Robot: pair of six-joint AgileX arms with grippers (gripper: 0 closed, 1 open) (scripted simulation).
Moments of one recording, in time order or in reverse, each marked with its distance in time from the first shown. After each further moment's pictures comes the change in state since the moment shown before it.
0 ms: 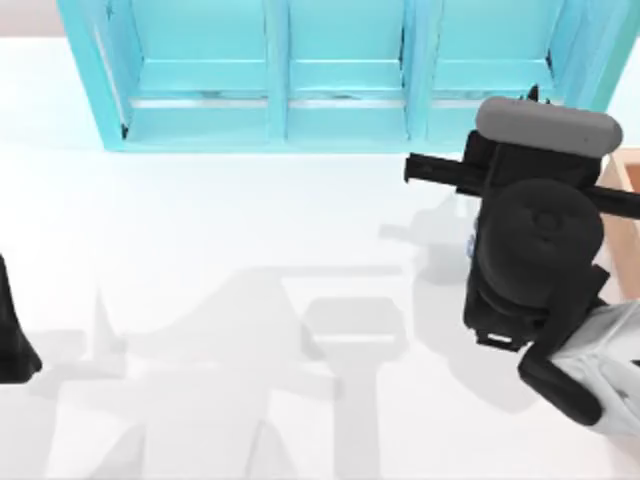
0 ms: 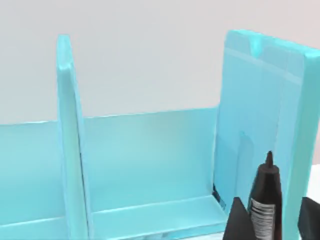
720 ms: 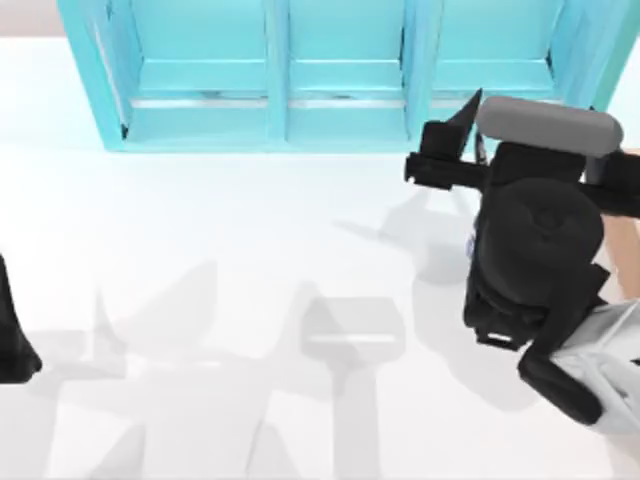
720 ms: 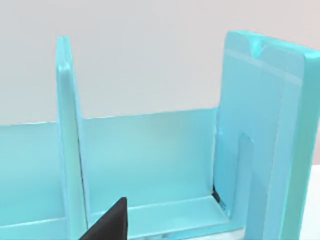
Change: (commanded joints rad) left arm 0.000 0.000 0.000 0.000 0.000 0.000; right arm 0.000 0.000 0.000 0.000 0.000 0.000
